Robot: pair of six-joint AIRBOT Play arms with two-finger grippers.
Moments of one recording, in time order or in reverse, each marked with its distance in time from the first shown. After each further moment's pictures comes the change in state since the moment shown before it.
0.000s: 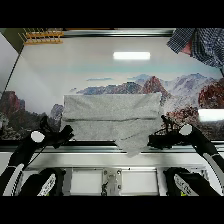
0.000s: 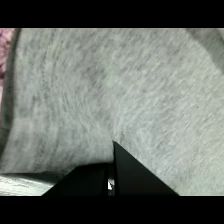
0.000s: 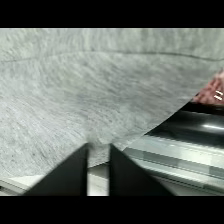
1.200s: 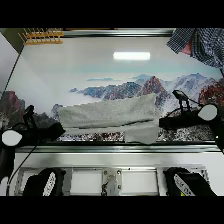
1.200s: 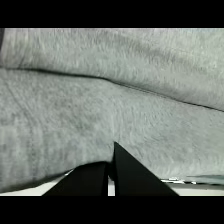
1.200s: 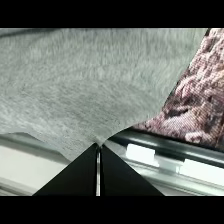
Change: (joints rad) left arm 0.113 0.206 0.260 0.079 -0.415 0.145; right arm 0.006 0.085 0.449 -0.224 0.233 0.053
